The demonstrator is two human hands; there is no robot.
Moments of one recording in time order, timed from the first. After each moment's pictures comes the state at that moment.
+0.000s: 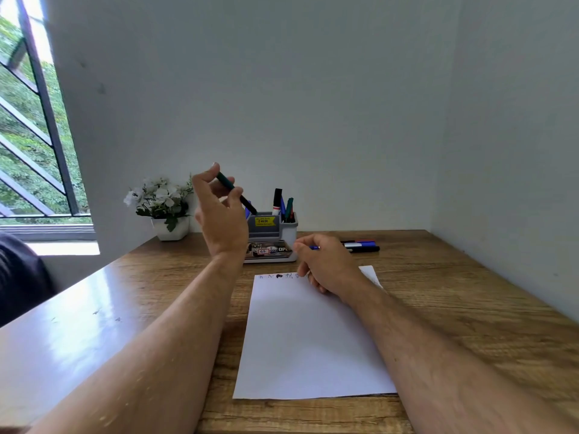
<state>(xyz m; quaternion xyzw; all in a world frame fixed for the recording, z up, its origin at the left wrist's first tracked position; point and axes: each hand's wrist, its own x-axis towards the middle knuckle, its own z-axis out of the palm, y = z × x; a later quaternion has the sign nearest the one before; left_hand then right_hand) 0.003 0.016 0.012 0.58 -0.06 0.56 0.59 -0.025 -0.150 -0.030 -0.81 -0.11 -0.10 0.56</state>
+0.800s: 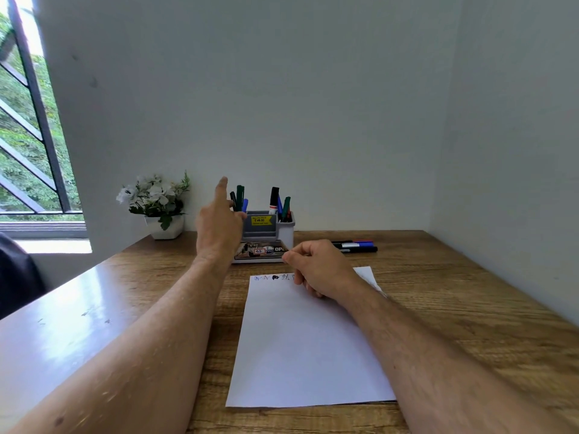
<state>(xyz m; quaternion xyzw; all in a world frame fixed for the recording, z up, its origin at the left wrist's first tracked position) 0.025 0.035 0.000 0.82 0.03 0.41 0.40 -0.029 -0.148 -0.030 -0.85 -0.11 -0.07 0.51</state>
